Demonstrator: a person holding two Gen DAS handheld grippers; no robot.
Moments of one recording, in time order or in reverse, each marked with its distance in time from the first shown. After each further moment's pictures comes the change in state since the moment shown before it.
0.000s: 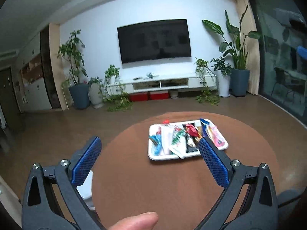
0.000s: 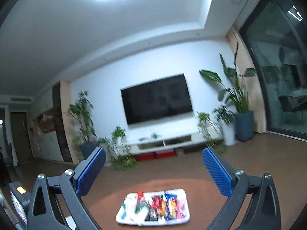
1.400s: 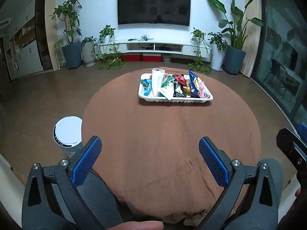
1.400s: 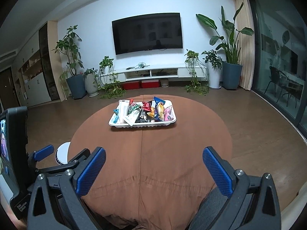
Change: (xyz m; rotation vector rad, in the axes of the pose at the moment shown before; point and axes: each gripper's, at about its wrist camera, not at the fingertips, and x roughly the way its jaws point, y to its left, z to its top) left arm -0.054 0.011 -0.070 -0.093 0.282 -0.081; right arm -0.087 0.030 -0.102 -0.072 0.492 -0.155
